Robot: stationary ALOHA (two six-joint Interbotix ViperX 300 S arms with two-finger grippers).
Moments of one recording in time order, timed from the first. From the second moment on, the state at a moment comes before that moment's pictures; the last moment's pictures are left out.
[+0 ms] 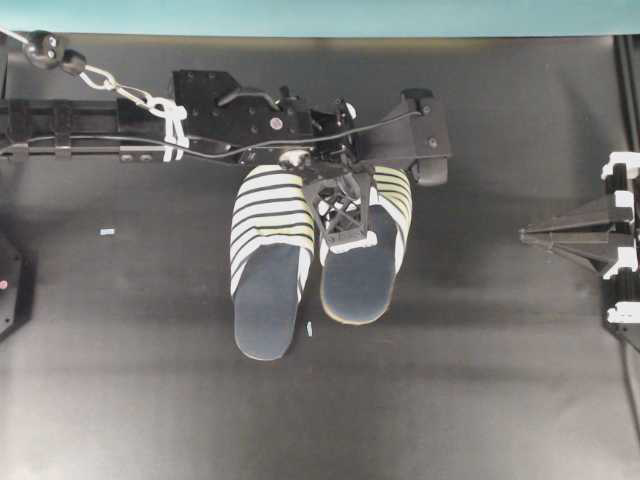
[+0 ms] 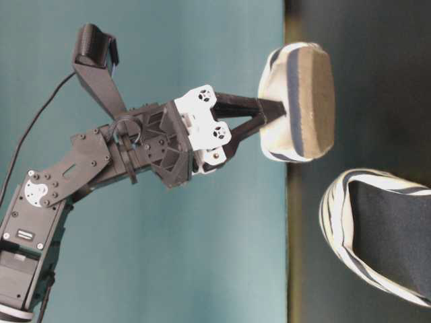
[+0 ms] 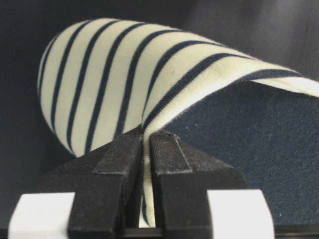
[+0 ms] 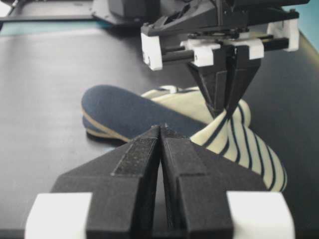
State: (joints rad) left arm 0.17 0.36 -0.08 0.06 0.84 -0.02; right arm 0.00 -1.06 1.33 0.02 -0.16 0.01
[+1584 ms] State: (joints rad) left arm 0.16 0.40 -0.06 0.06 0.85 -0.04; right arm 0.00 -1.07 1.33 0.02 -0.16 0.00
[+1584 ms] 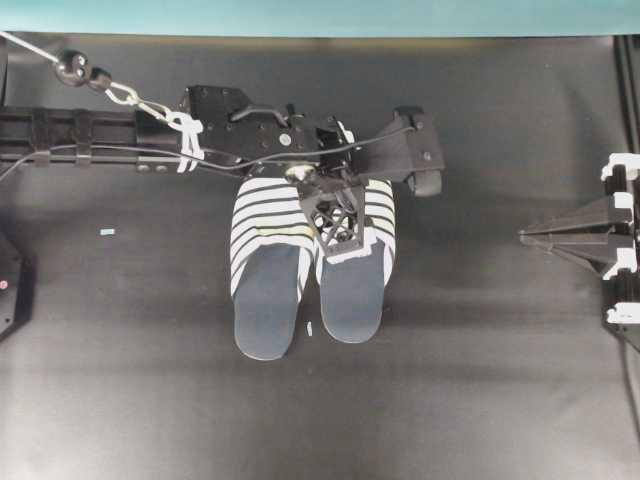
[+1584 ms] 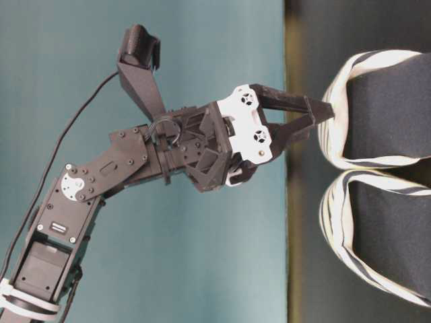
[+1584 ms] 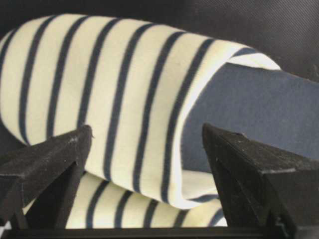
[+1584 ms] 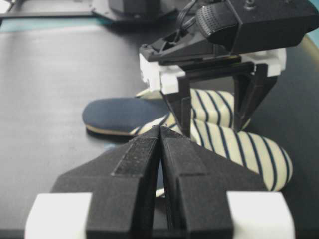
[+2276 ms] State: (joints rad) left arm 0.05 0.12 0.15 0.06 0.63 0.02; right arm 0.00 -1.10 1.35 0.02 -0.15 0.01
